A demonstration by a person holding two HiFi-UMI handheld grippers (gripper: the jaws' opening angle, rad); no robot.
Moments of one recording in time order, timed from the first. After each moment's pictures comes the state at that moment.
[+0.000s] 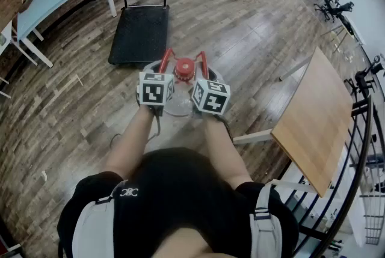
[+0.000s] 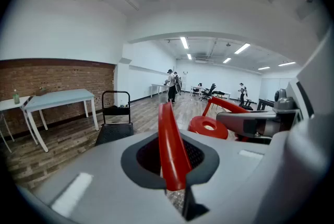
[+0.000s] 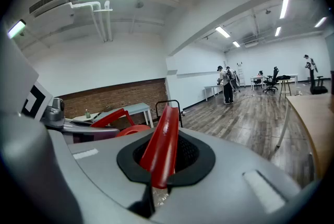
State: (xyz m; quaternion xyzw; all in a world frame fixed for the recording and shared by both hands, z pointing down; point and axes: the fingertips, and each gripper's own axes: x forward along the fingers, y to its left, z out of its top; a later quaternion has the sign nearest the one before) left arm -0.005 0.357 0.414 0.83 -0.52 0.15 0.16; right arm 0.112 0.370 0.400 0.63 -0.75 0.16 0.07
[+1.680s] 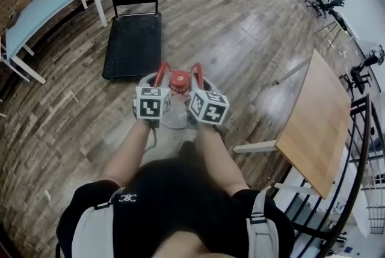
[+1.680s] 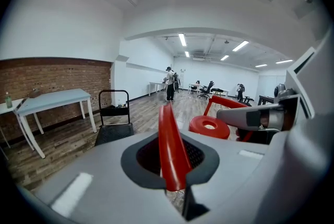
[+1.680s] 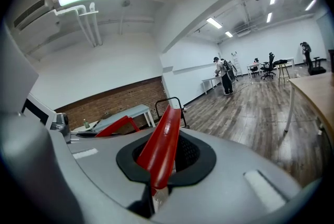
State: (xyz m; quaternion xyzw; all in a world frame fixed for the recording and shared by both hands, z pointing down) left arm -0.026 0.288 0.444 0.84 -0.50 0.16 0.16; right arm 0.088 0.307 0.425 0.63 -0.74 0.22 0.04
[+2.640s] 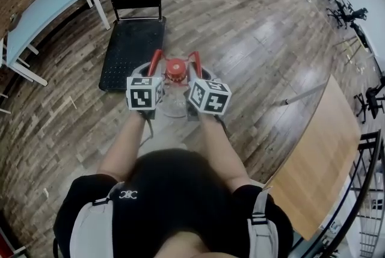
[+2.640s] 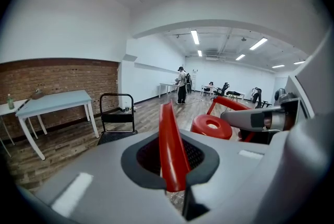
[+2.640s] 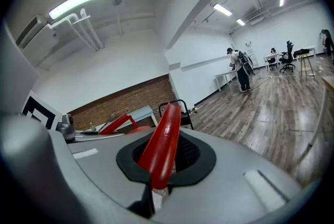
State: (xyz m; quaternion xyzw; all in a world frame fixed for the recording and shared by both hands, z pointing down) left arm 0.049 0.072 0.425 0.80 -0.56 0.15 0.17; right arm 0.173 0.079 0.412 0.56 -0.79 0.24 0.04
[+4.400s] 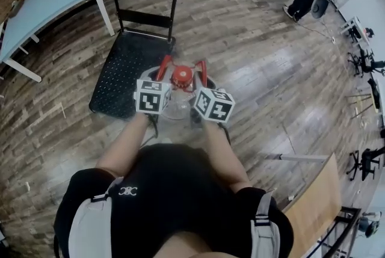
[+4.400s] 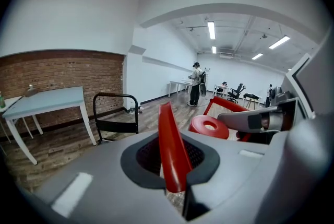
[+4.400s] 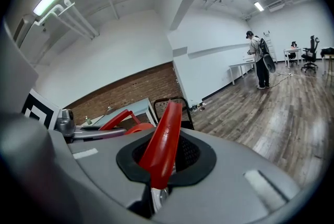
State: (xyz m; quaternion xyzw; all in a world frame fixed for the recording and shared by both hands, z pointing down) left arm 0.067 -0.261 0.475 0.76 -0.60 0.16 0.19; right arm 0.184 -0.269 0.467 0.49 -0.83 0.25 0.10
